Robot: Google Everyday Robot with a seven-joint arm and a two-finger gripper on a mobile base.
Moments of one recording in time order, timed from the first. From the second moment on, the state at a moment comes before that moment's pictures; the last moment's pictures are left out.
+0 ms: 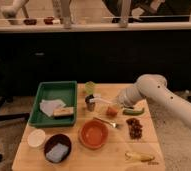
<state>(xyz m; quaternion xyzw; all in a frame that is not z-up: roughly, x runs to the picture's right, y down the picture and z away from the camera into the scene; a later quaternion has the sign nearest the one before) 0.106 0.083 0.754 -0.27 -0.21 0.28 0.90</state>
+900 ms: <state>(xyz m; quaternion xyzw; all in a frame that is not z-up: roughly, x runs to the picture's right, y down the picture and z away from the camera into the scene) 0.092 0.110 0.741 -0.27 -0.20 0.28 0.90</state>
